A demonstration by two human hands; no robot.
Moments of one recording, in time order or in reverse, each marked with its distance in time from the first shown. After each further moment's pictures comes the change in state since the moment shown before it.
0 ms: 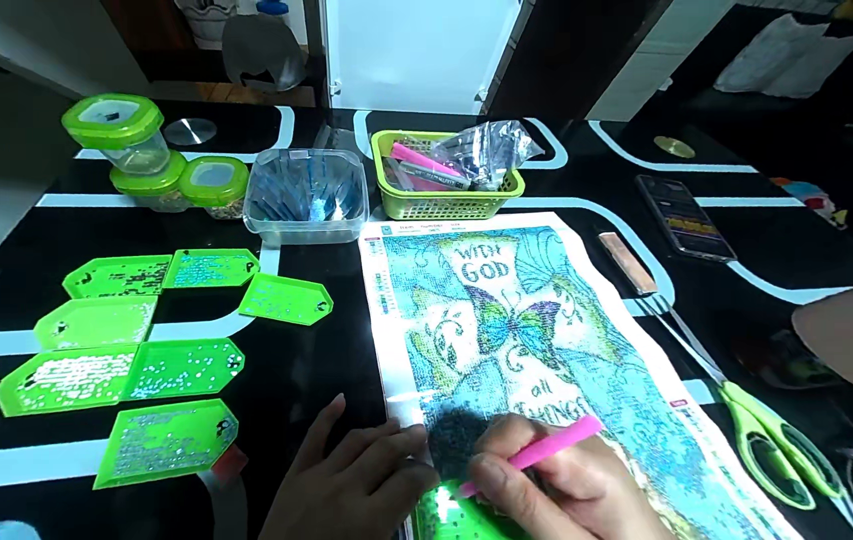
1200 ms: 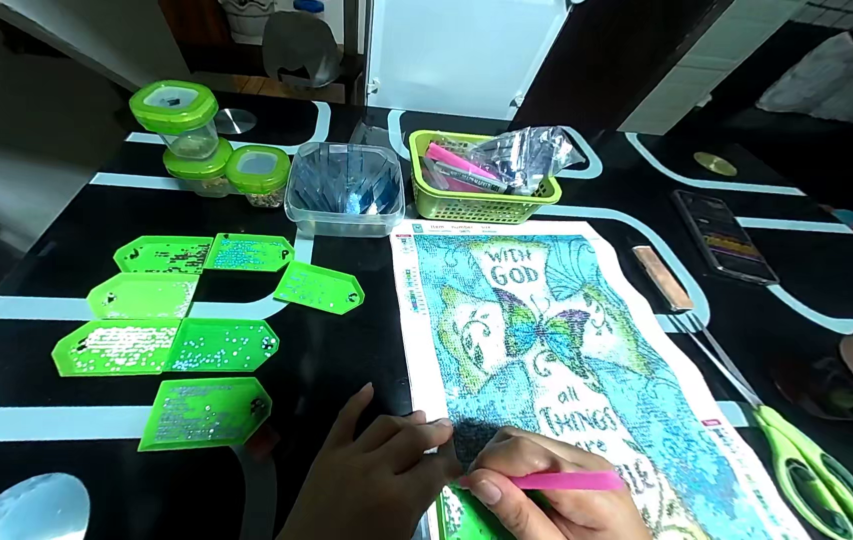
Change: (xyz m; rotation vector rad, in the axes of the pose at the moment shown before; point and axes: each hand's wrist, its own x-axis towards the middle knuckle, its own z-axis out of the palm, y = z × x) left_hand -0.001 -0.004 0.008 -0.018 0.092 0.016; right_hand -0.002 0.011 0.020 -0.138 0.012 -0.130
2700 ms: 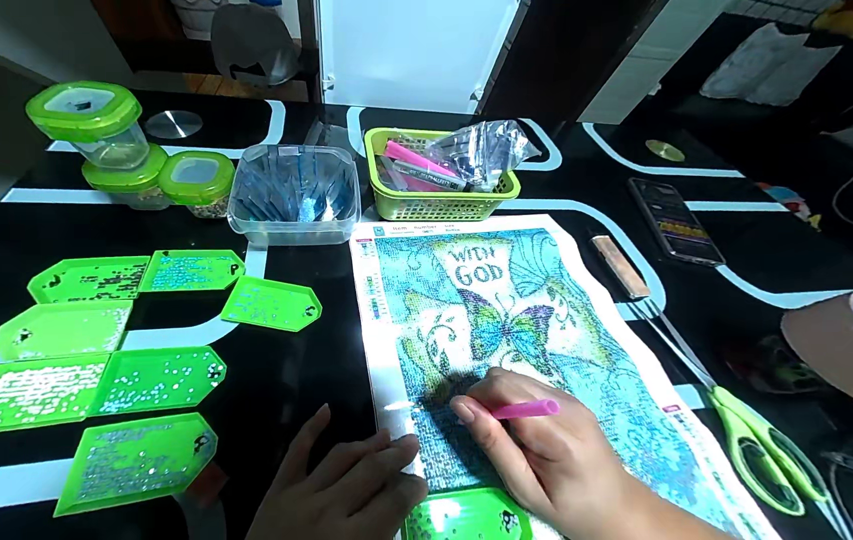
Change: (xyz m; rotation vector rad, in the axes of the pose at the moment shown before) left_hand 0.003 0.003 -0.013 -0.051 -0.144 -0.040; right_hand 0.018 0.025 -0.026 -0.437 0.087 -0.061
